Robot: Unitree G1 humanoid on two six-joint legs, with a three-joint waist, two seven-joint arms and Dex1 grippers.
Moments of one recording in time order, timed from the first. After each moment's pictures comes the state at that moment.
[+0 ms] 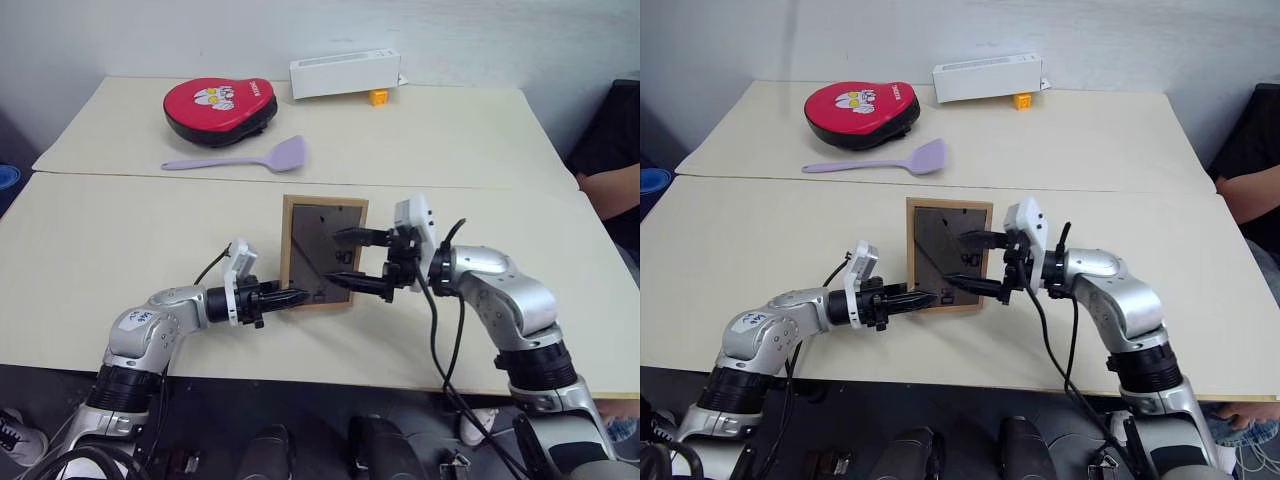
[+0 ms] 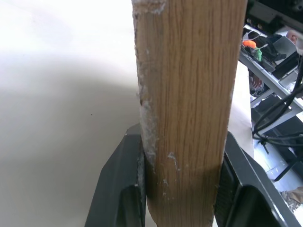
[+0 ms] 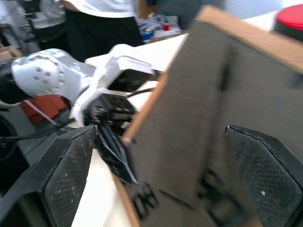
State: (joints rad) left arm -0.39 0.54 -0.06 -0.01 -0.67 0.76 -0.86; right arm -0.55 -0.43 0.13 -0.14 0.55 0.57 0.99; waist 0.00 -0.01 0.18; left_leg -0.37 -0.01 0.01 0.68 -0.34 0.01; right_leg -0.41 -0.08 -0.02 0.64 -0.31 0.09
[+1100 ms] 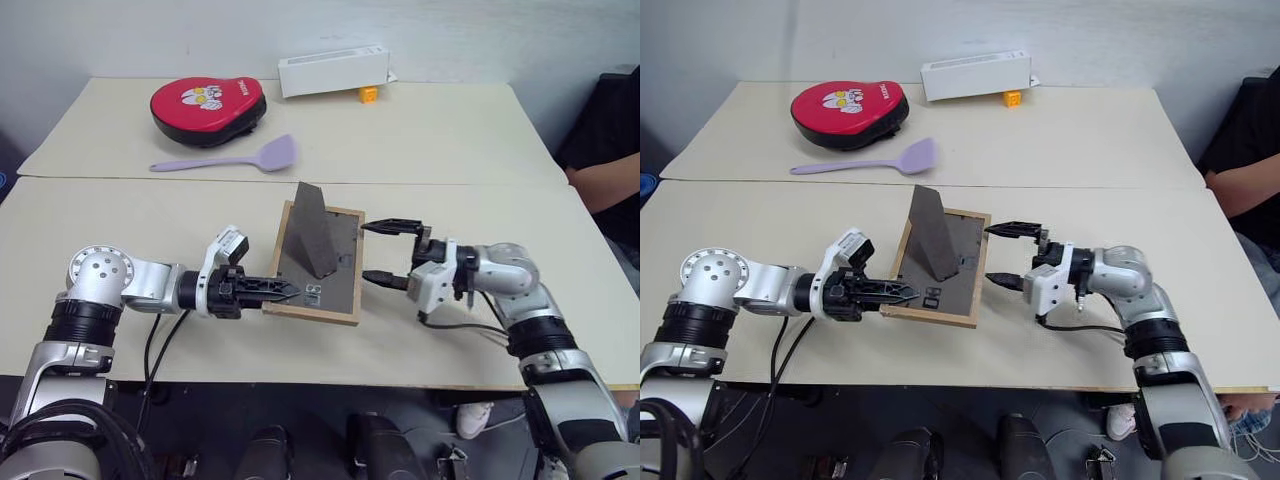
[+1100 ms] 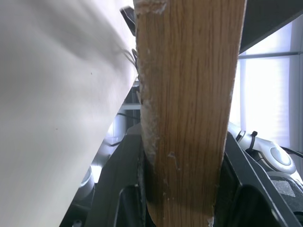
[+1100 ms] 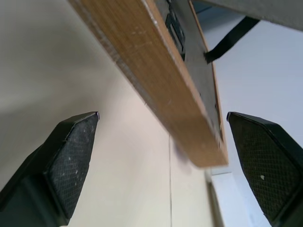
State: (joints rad) left arm -0.70 0.74 -0.09 0.37 -1.62 1.61 -0.45; right arm -0.71 -0.49 0.10 0.62 -0.32 -1.19 0.79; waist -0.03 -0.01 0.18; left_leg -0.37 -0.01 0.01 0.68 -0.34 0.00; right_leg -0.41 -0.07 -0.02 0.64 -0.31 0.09
